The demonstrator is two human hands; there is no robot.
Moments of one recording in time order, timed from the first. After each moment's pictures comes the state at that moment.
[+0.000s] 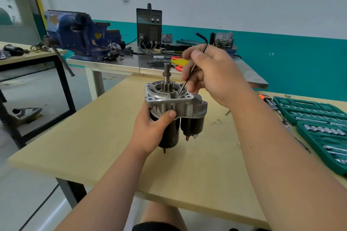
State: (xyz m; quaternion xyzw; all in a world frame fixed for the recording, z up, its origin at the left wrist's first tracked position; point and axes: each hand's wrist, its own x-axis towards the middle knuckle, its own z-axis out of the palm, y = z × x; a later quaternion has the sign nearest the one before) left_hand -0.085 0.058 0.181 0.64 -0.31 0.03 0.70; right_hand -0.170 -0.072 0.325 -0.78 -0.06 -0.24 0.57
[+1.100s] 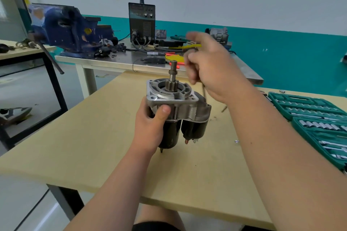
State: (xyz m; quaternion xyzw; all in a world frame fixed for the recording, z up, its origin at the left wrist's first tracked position) left_hand -0.092 0.038 0.185 0.55 -0.32 0.01 0.77; right_hand -0.156 -0.080 0.324 -0.79 0.00 -0.28 0.54
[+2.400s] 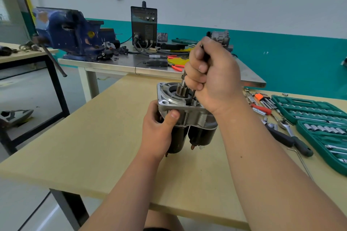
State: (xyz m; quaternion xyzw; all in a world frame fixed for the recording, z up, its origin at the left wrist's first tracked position) left_hand -0.097 0.035 0.184 0.54 -0.31 0.01 0.78; right_hand -0.157 -0.059 0.313 -0.55 -0.17 -0.24 0.79
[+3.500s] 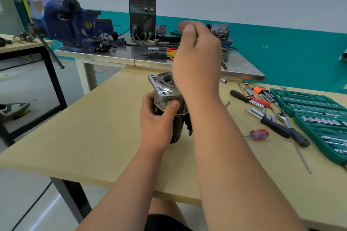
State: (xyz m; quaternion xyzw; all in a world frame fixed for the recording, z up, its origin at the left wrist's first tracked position) left_hand -0.102 0.033 0.177 0.53 -0.27 0.09 0.80; right_hand -0.144 -0.016 0.314 -0.74 0.08 -0.54 0.41
